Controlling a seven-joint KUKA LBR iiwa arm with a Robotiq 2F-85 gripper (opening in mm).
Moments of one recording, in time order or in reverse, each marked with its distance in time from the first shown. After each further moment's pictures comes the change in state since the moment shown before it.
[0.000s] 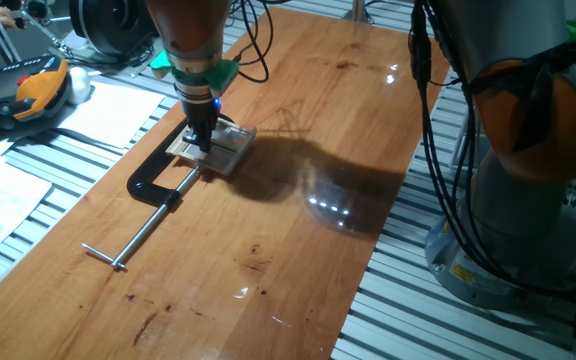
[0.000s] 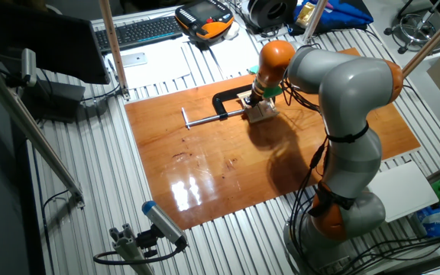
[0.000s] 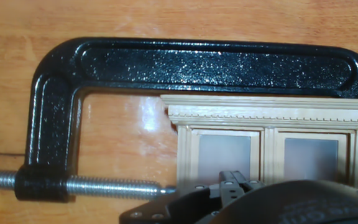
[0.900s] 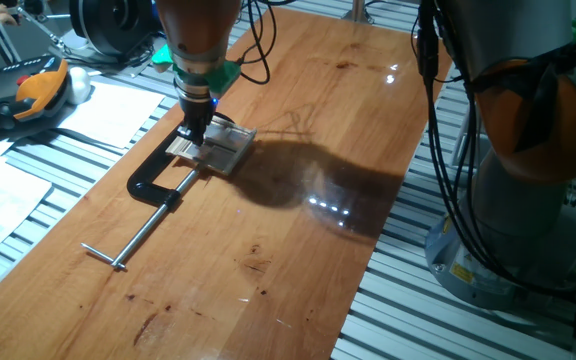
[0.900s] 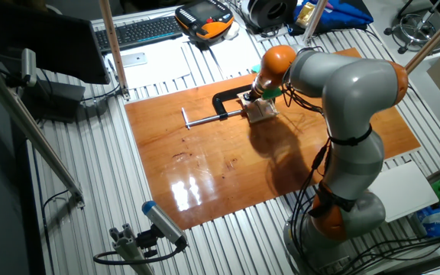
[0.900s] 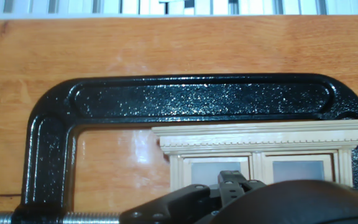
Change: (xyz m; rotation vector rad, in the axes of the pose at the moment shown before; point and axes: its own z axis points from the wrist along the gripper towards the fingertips) arm -0.020 -0.007 -0.010 0.030 -0.097 0.049
